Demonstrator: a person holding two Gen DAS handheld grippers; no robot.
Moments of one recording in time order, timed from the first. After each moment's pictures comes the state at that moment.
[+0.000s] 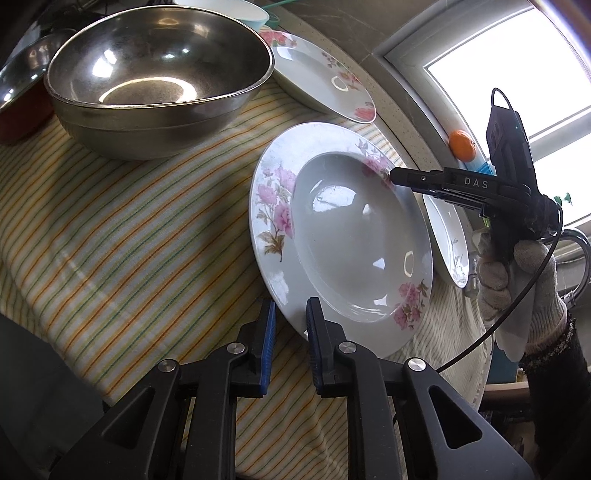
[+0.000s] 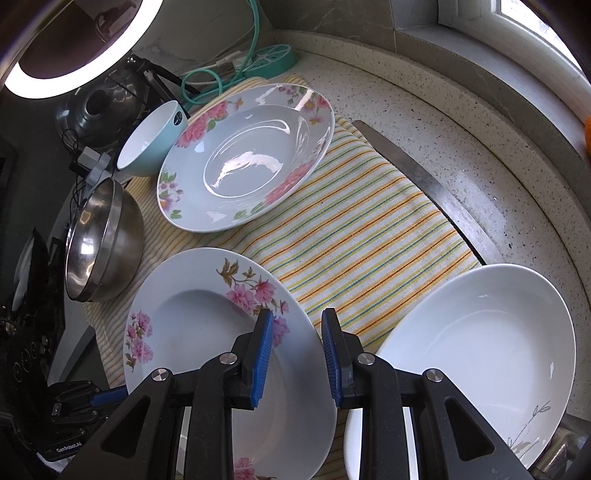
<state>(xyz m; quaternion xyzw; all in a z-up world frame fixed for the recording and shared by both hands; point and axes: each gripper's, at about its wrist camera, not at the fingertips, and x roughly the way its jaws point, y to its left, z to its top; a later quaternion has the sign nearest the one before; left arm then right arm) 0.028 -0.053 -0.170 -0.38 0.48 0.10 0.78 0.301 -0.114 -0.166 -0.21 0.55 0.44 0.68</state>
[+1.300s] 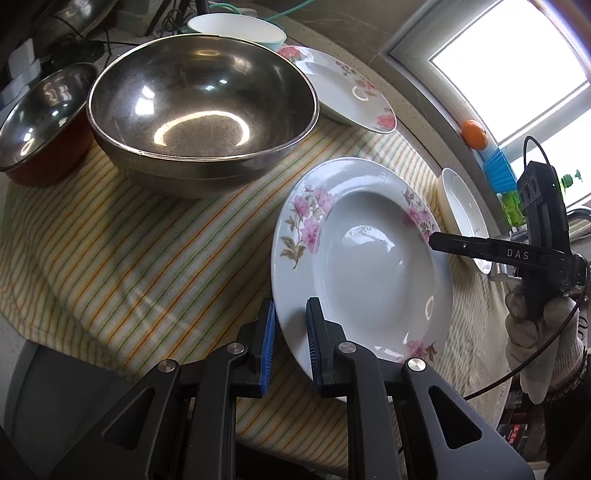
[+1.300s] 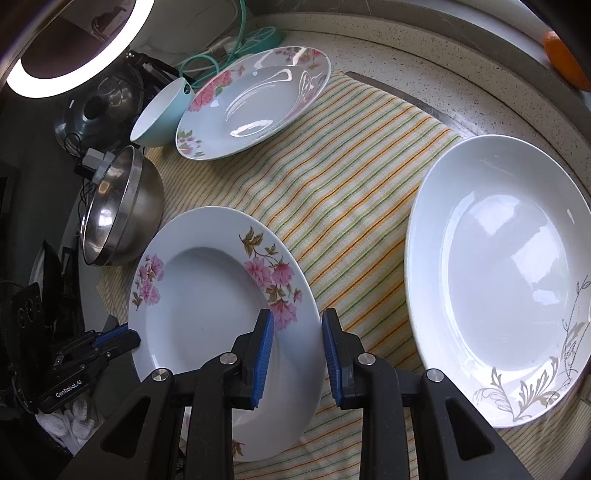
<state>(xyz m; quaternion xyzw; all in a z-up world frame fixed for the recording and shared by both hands) 0.018 -0.020 -0.160 -0.32 0.50 0.11 0.79 0.244 -0.156 -0.177 -0.15 0.60 0.41 0.67</state>
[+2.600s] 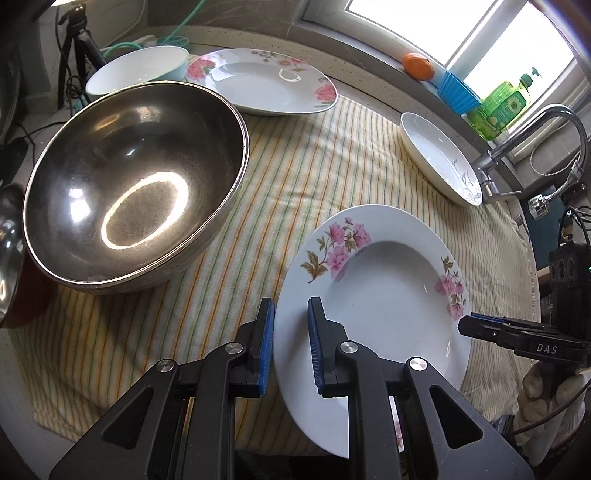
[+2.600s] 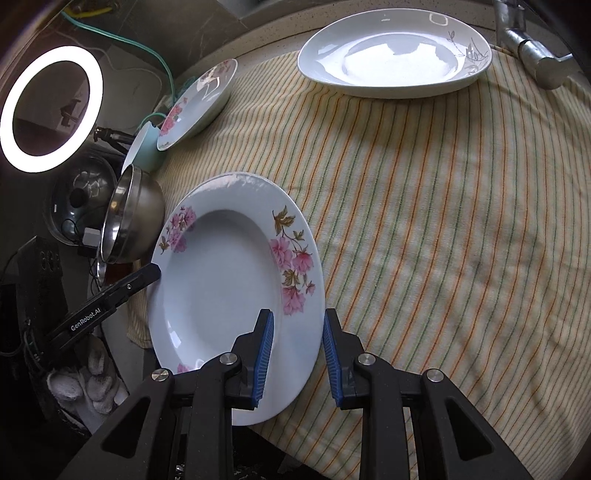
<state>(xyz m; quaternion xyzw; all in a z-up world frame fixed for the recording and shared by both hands) 0.046 -0.022 -0.153 -0.16 0.54 -0.01 0.82 0.122 -0.261 -0.196 0.07 0.61 0.29 0.73</state>
